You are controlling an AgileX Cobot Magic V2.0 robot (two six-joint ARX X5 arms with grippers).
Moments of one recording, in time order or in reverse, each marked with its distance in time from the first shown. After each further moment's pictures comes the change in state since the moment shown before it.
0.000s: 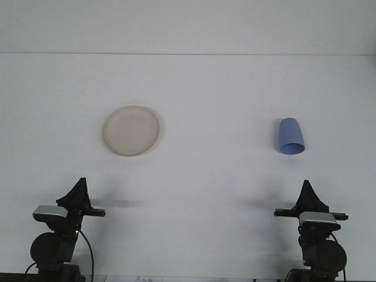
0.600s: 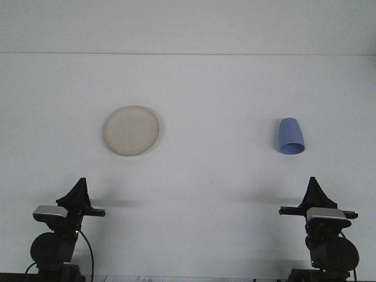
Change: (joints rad) left arm 0.000 0.000 0.000 0.000 0.000 0.000; right arm 0.000 0.122 0.232 -0.187 0.004 0.000
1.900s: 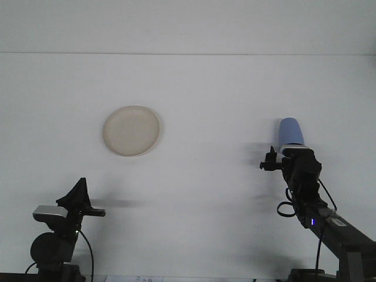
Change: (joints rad) left arm 0.000 0.000 0.000 0.000 0.000 0.000; right arm 0.026 1.290 0.229 0.629 -0.032 0.064
